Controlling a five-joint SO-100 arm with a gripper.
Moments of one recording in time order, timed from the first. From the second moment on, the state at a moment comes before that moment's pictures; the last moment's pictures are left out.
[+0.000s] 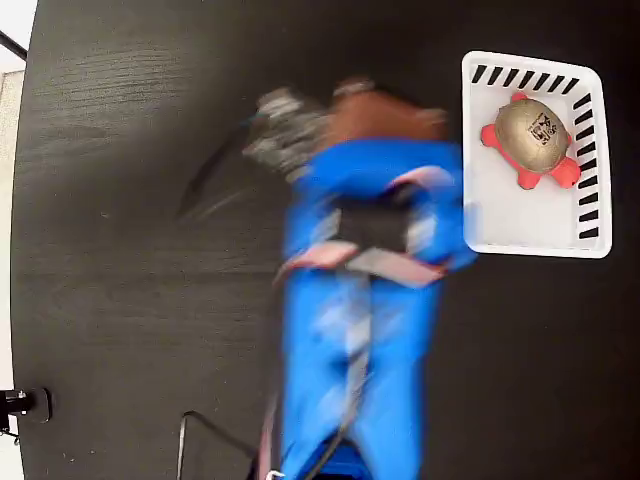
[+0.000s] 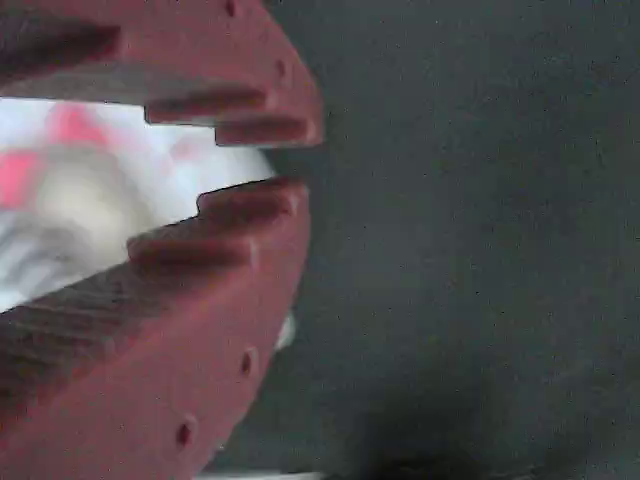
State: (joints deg) arm 6.9 91.4 72.2 80.3 10.8
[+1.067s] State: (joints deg) arm -4.6 174.6 166.3 63.7 4.1
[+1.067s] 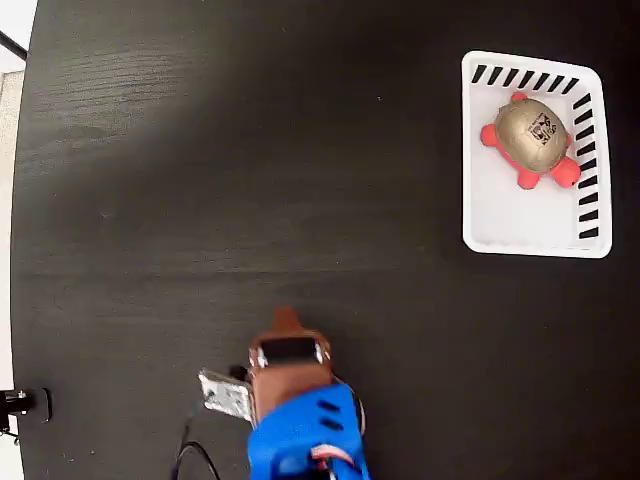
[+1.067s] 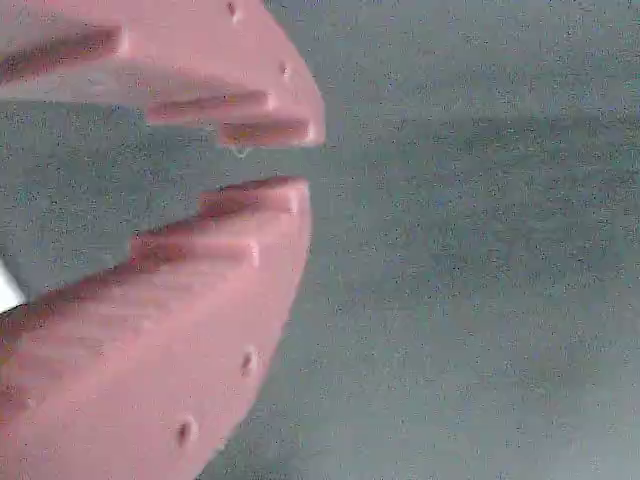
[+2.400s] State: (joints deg) arm -1.8 185.8 167.9 71.8 4.7
